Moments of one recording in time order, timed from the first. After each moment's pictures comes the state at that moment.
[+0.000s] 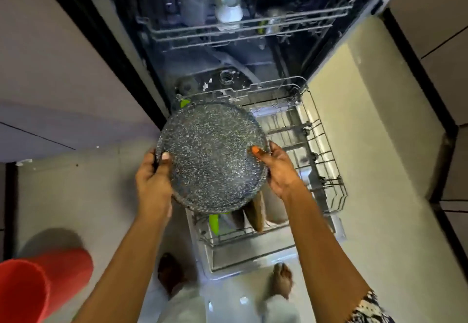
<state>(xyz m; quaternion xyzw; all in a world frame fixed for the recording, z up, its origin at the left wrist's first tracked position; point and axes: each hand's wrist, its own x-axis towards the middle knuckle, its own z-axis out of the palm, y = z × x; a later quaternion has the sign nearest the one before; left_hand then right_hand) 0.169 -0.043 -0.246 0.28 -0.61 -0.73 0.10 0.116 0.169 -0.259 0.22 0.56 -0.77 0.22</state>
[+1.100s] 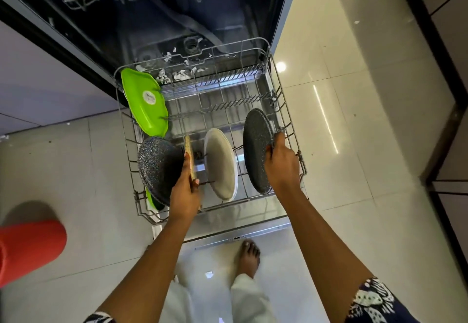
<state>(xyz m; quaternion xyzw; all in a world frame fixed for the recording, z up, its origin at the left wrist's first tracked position) 0.232 0.176 -0.357 0.26 -0.87 -0.40 -0.14 0.151 0.377 -0.321 0.09 0.94 -0.28 0.14</state>
